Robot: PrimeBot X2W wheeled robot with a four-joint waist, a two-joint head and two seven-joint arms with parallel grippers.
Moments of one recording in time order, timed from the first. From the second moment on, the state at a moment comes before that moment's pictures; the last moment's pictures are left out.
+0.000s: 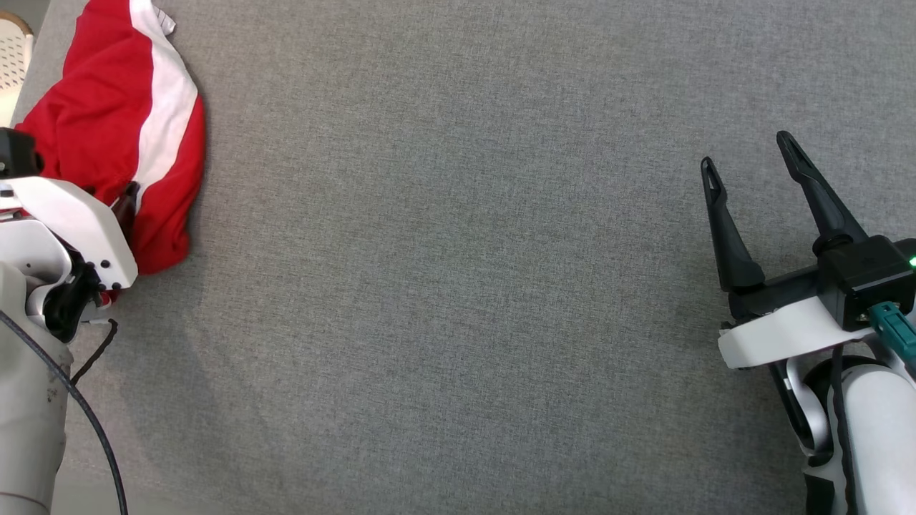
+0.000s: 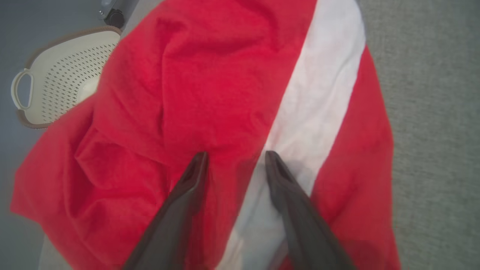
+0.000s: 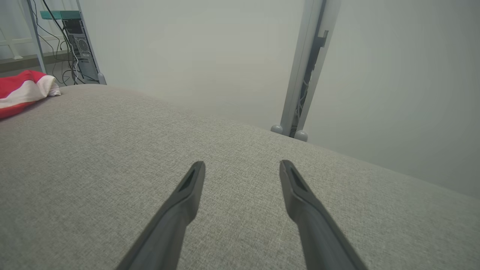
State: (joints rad) left arm -0.80 0.36 -0.12 0.87 -0.47 -0.13 0.32; right arm -0.32 -0.09 0.07 -0.09 -0.11 0.13 -0.02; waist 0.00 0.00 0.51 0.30
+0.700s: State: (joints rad) left arm -0.85 0.30 -0.03 0.76 -0.55 -0.09 -0.03; right arm -0.31 -0.07 0.07 -0.02 -0.10 0.13 -0.06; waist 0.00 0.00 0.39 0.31
